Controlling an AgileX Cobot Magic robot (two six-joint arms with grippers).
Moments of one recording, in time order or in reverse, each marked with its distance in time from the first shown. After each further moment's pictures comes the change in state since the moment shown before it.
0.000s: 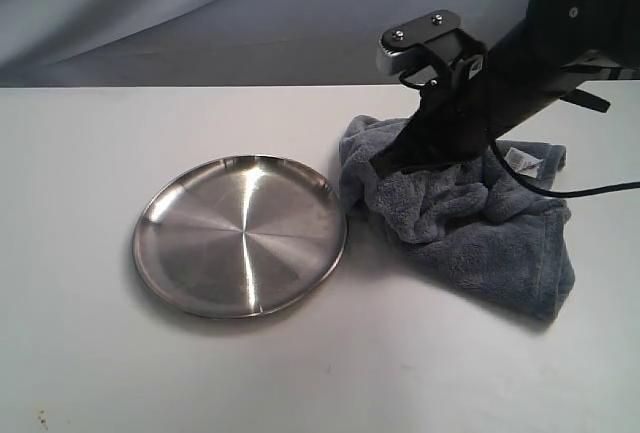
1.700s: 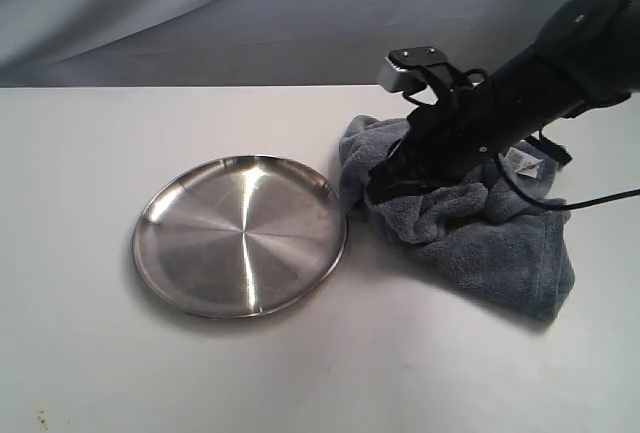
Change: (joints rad) left arm 0.000 0.000 0.000 0.000 0.000 0.000; right arm -0.106 0.123 0.000 0.514 0.153 -0.494
